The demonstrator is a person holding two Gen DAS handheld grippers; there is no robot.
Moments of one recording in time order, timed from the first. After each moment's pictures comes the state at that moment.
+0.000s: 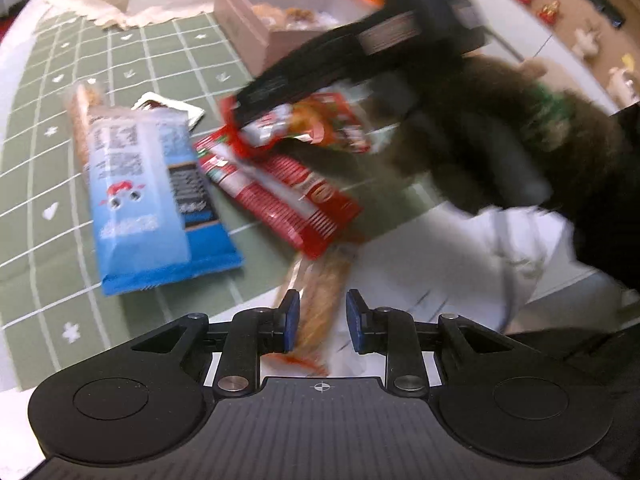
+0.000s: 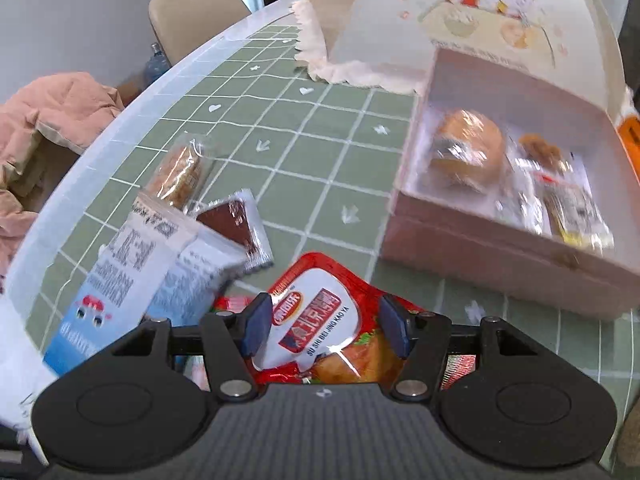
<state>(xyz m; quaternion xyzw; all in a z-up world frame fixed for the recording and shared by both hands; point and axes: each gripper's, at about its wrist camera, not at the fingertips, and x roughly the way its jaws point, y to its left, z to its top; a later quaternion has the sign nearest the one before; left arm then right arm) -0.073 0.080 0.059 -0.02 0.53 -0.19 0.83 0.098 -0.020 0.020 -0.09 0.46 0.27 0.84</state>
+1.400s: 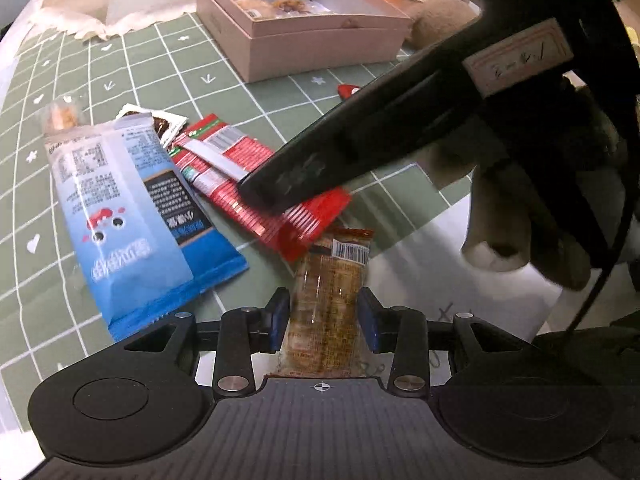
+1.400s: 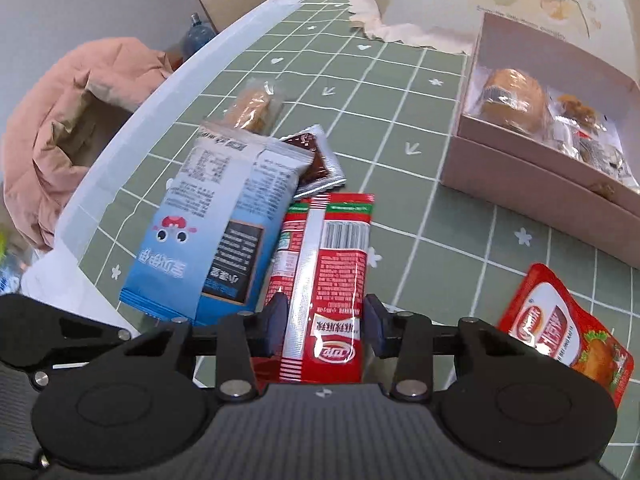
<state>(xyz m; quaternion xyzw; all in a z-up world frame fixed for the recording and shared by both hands) -0.051 0.060 0.045 0.01 0.53 -0.20 0.83 0.052 -0.020 0.024 -0.09 0.50 0.32 0.80</state>
